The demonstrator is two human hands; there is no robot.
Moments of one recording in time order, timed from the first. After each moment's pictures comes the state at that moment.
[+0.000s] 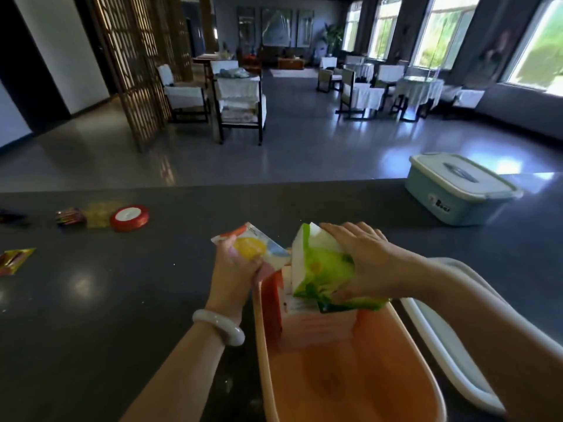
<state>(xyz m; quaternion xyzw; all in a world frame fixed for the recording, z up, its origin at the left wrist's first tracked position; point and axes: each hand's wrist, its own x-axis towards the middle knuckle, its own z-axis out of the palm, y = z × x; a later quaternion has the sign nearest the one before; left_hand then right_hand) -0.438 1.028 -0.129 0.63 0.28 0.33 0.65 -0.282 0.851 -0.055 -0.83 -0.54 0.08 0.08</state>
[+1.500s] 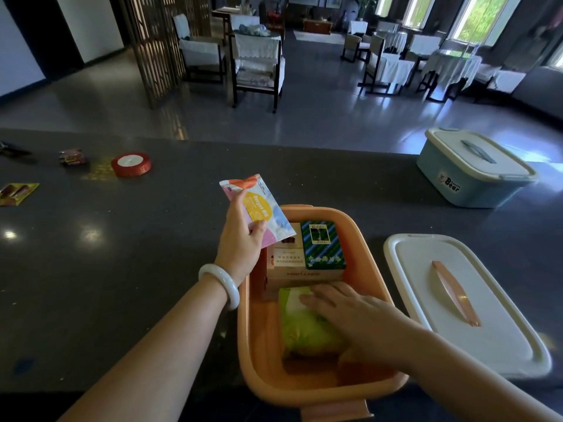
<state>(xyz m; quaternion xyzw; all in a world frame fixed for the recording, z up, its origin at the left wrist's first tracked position) -0.428 1.001 -0.166 0.77 0.27 0.38 0.43 -0.323 0.782 -0.160 -0.72 -0.68 0.12 -0.09</state>
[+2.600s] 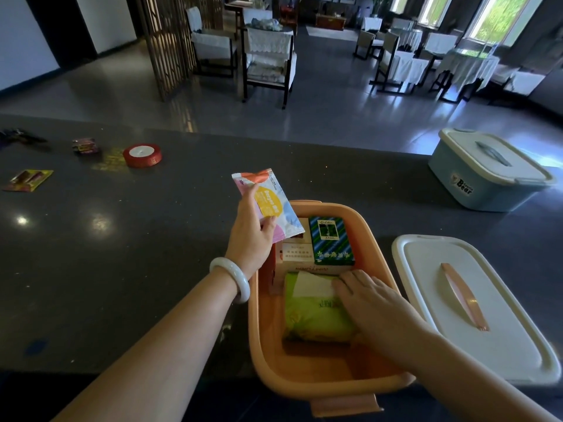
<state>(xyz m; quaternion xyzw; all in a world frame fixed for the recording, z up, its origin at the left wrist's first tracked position) -0.428 0.997 -0.165 0.78 0.28 0.37 0.42 -0.320 0.778 -0.166 -0.75 -0.65 -0.02 -0.11</state>
